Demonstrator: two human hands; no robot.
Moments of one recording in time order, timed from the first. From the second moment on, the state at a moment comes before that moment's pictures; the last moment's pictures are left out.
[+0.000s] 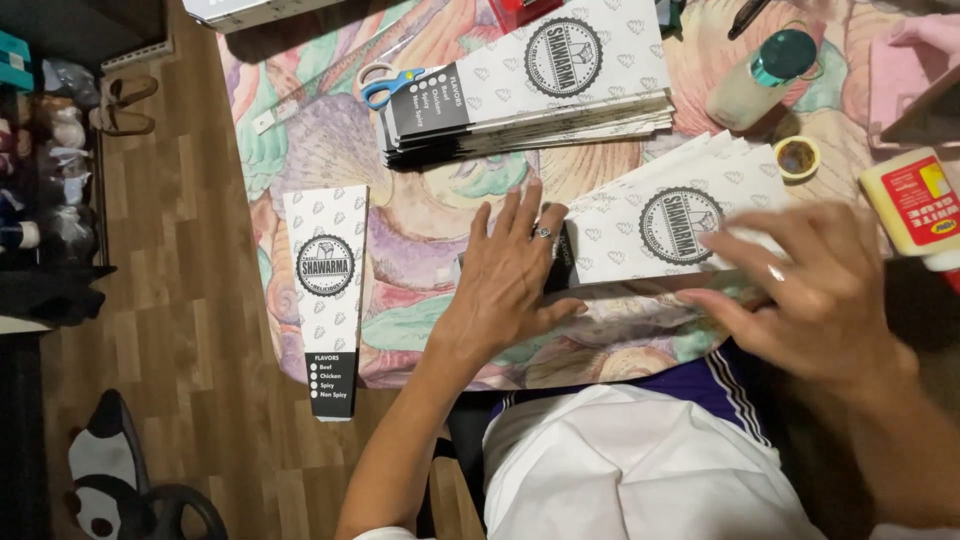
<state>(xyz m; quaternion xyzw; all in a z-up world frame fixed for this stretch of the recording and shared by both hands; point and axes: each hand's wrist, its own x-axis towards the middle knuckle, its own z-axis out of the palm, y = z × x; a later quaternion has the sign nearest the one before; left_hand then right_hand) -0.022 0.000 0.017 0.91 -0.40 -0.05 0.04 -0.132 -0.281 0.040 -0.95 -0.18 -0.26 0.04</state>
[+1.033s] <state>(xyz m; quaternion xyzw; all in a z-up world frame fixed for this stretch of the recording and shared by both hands) -0.062 -0.031 -0.037 0.97 -0.23 0.07 -0.02 -0.075 -0.239 -0.029 -0.98 -0.20 -0.01 0.06</state>
